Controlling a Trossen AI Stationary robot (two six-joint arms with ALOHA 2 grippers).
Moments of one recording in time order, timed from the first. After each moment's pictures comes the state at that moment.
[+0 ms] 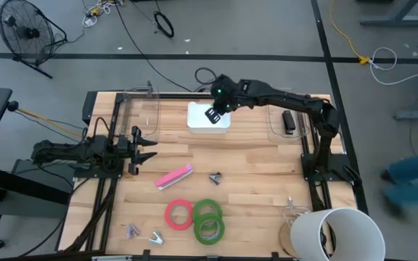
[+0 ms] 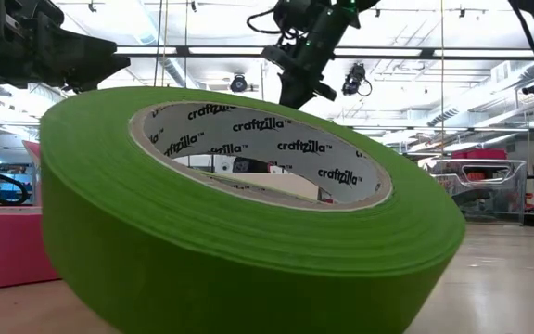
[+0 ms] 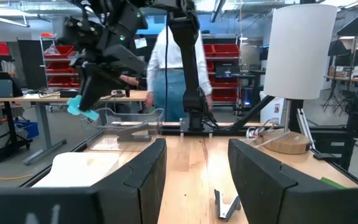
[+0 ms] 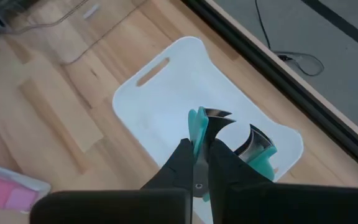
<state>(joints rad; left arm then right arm) -0.06 0.01 0.01 0.17 -0.15 0.01 -0.36 1.88 1.78 -0.84 0.10 0.33</state>
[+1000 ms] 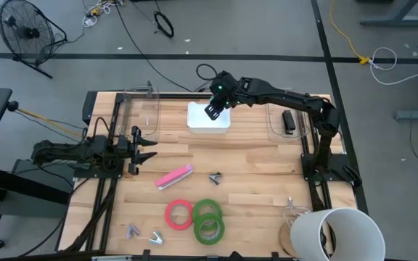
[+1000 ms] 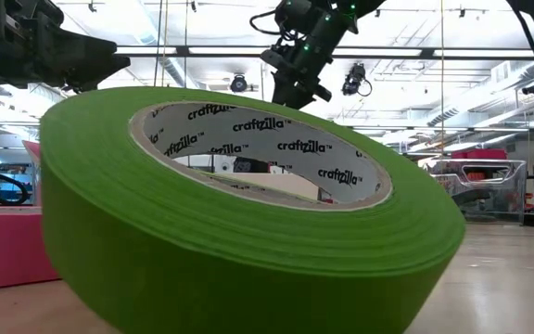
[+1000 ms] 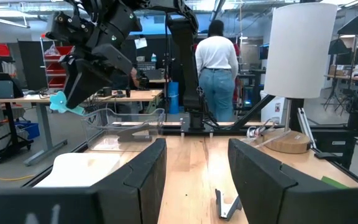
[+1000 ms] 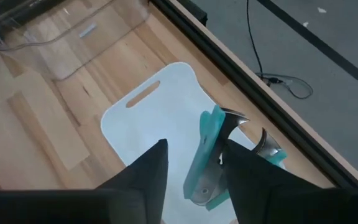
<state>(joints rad) -0.06 0.01 0.01 0.17 -0.15 0.02 -0.38 1.88 1.76 -0.76 0.12 0.25</state>
